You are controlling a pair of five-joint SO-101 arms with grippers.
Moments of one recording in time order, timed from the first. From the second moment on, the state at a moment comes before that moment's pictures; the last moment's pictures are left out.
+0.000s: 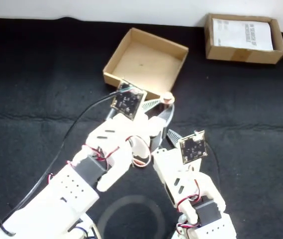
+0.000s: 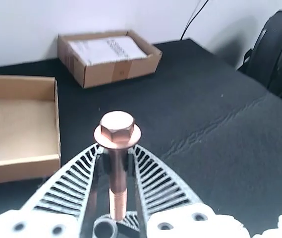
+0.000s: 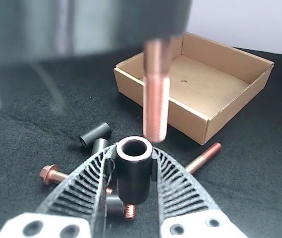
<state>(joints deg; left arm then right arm) 36.8 -50.3 55.7 12.9 17.2 -29.1 -102.9 95.4 32.4 -3.5</state>
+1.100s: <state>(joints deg) 36.5 -53.2 56.6 16.5 17.2 -26.8 -102.9 95.4 32.4 -3.5</state>
